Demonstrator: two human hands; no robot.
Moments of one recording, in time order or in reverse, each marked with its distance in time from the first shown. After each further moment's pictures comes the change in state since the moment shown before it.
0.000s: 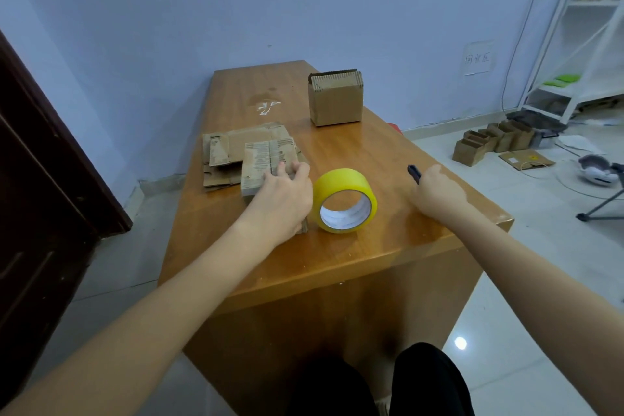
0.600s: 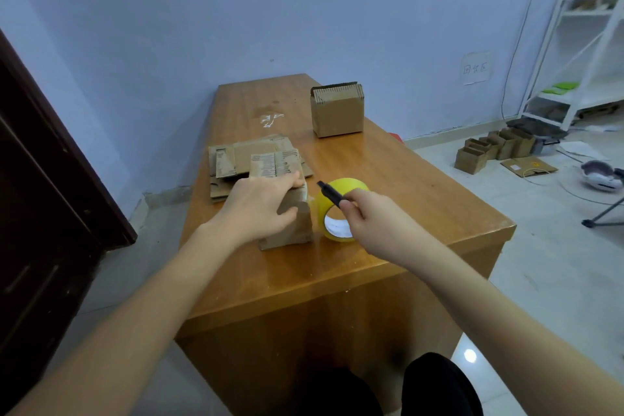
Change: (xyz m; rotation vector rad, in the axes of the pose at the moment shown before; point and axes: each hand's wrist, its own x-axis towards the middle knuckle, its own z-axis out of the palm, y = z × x) left_hand -0.013 -0.042 0.011 -0.581 0.181 -0.085; right_hand -0.132 -0.077 -0.039 0.263 -0.191 -0.479
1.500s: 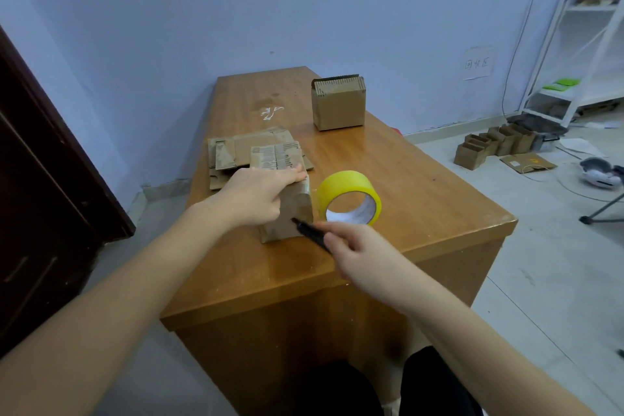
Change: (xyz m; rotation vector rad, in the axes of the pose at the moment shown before) left_hand 0.003 -0.003 -0.013 0.000 -0.183 0.033; right_hand -0.033 -0.003 0.034 0.449 -0.109 -0.076
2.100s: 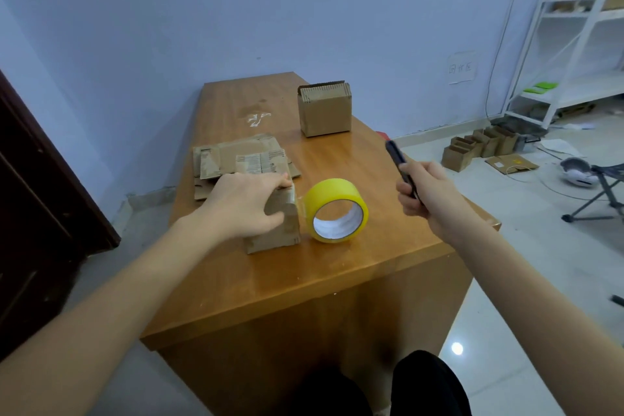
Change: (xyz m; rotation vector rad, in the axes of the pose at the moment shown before) left_hand 0.007 -0.001 0.007 -0.010 0.124 0.020; right_hand 0.047 0.048 -0.106 0.601 0.429 0.169
